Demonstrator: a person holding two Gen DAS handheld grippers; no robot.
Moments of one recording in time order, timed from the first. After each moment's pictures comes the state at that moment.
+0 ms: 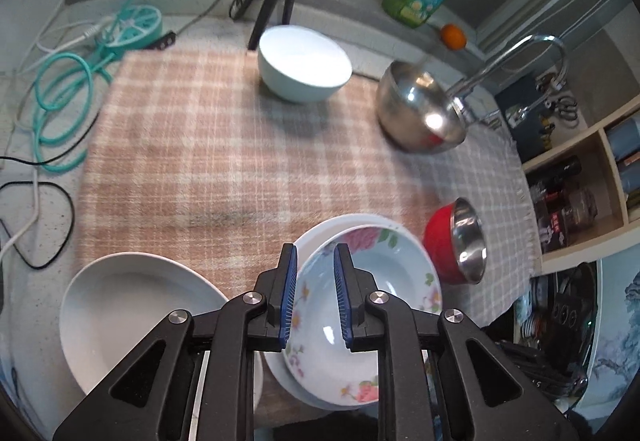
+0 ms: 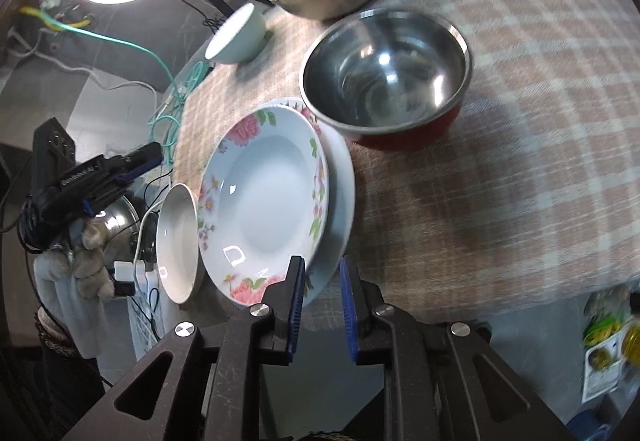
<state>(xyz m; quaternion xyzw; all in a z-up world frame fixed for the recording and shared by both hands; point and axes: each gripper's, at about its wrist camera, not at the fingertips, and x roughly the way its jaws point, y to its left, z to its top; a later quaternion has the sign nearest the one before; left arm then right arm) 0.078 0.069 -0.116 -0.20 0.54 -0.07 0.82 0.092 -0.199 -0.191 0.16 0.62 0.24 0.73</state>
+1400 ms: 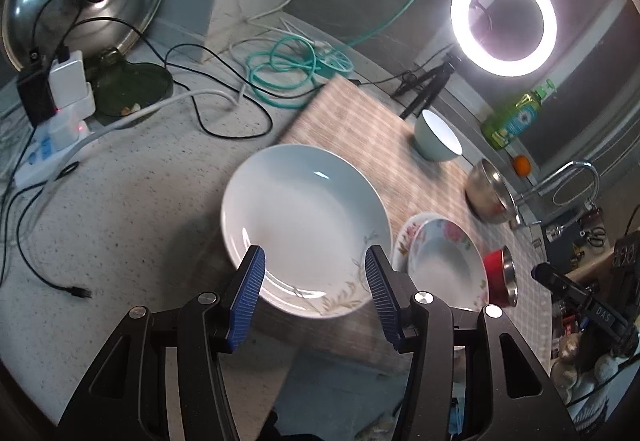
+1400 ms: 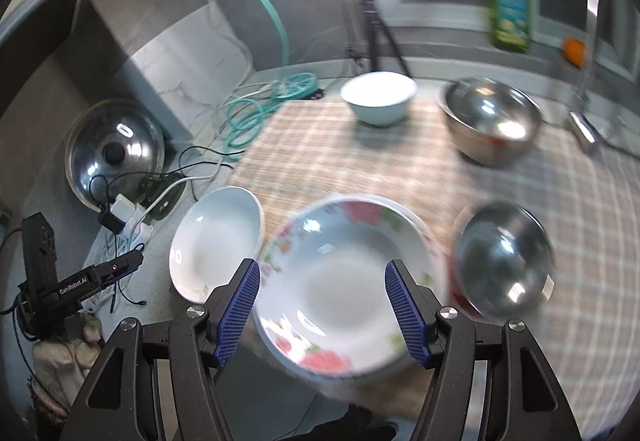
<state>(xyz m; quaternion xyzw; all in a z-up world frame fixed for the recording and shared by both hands) -0.131 0.132 -0.130 -0.32 0.38 0.16 0.85 0.092 -0.091 -0.108 -0.05 0.47 0.38 0.79</state>
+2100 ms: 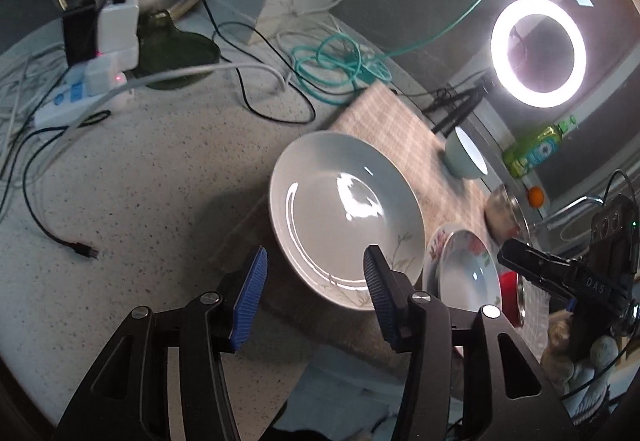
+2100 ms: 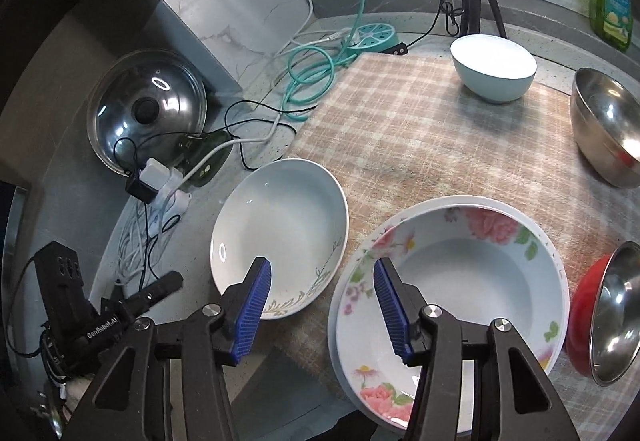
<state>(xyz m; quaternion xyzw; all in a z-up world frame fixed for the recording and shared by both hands) -0.165 0.137 -0.156 -0.37 0.36 0.21 0.83 0.096 0.002 -0.146 -0.07 0.53 0.46 0.71</state>
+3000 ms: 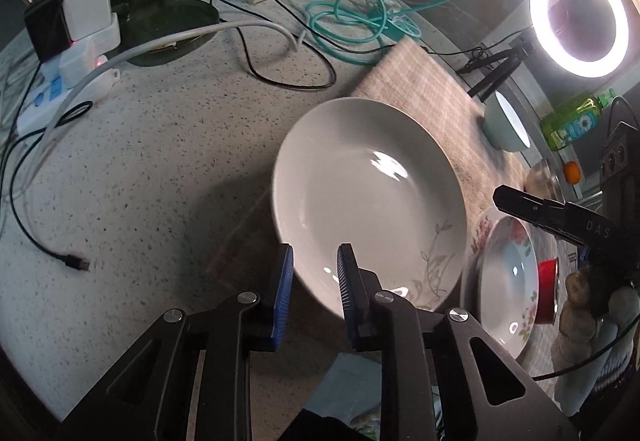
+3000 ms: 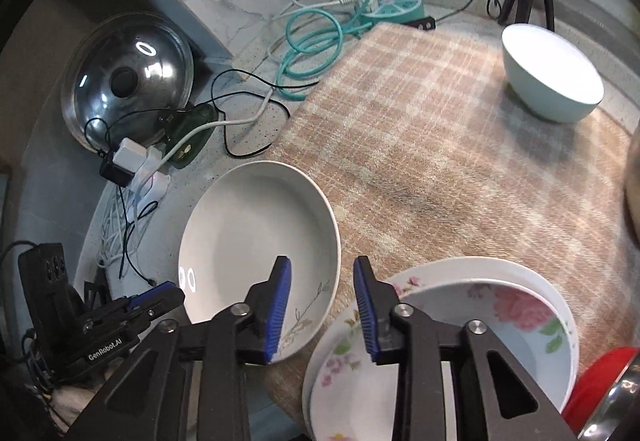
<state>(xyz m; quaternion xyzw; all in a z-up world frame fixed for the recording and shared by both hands) -0.119 0.154 -0.181 -0.36 0.45 0.22 0.79 0.140 0.069 -0.186 -0.13 0.58 0.47 0.66</state>
